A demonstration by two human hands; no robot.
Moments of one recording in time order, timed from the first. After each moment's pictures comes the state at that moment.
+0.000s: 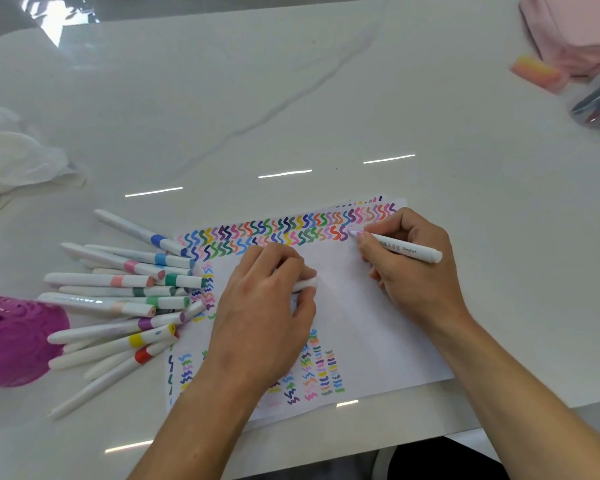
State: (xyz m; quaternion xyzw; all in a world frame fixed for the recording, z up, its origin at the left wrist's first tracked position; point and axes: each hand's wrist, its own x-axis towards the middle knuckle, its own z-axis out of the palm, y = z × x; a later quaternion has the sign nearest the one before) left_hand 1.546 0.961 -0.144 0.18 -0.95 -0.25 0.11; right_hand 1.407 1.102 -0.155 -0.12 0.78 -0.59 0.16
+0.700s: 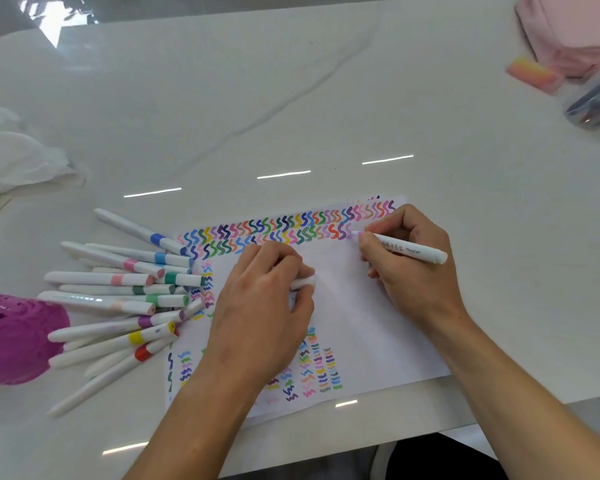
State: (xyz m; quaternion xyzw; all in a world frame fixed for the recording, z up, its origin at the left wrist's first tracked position) left_hand 1.546 0.961 -0.140 0.19 -0.94 -0.25 0.10; right_hand 1.410 1.104 -0.149 -0.15 0.79 -0.58 0.13
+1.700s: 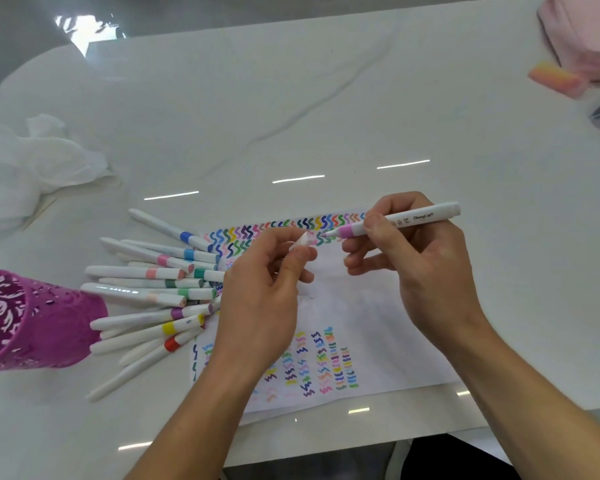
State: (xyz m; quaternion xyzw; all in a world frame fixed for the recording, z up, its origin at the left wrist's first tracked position) left_hand 1.549 0.954 -0.113 0.32 -0.74 -0.57 0.16; right_hand 1.437 1.083 -0.109 -0.19 0.65 -0.70 0.21
